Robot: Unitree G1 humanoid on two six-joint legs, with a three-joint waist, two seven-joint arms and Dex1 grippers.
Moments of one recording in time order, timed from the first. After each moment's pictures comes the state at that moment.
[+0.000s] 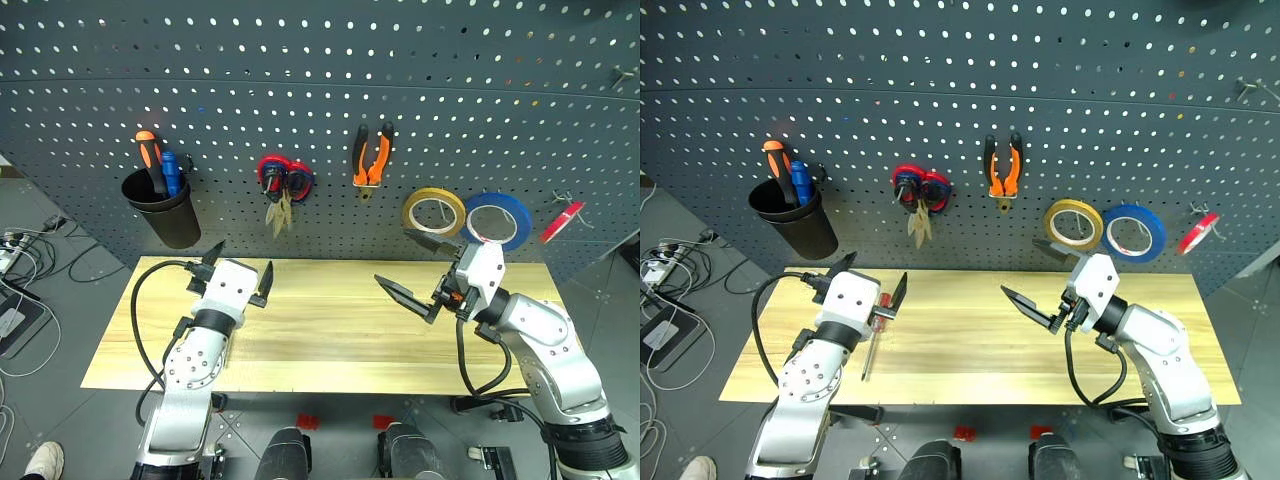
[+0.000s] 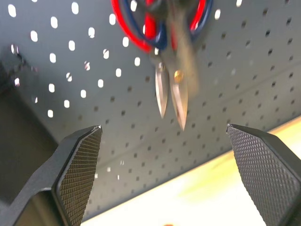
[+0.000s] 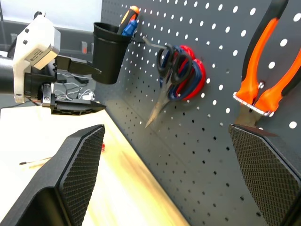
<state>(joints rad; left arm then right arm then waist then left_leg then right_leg) 0.05 0.30 0.04 -0.36 0.21 0.20 -0.16 -0.15 -0.46 0.06 -0.39 0.32 0.10 0.75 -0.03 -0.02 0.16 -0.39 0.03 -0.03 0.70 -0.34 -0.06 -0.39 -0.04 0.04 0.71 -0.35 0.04</state>
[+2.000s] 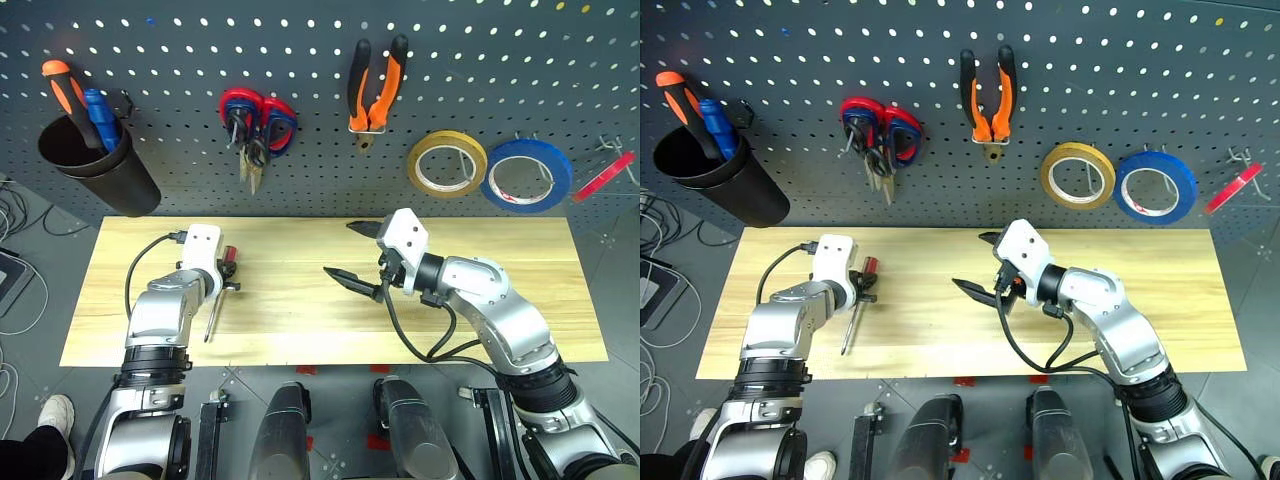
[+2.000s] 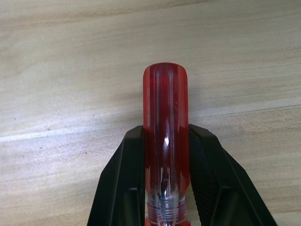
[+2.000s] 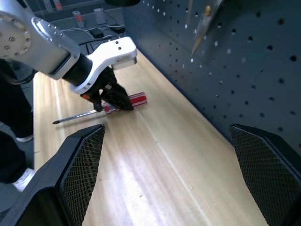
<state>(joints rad) -0.49 0.45 0.12 0.19 -0.07 0.83 -0.31 -0.48 -0.37 0.25 -0.33 0.23 0.49 0.69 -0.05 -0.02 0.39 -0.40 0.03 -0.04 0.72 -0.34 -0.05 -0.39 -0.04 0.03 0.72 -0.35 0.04</state>
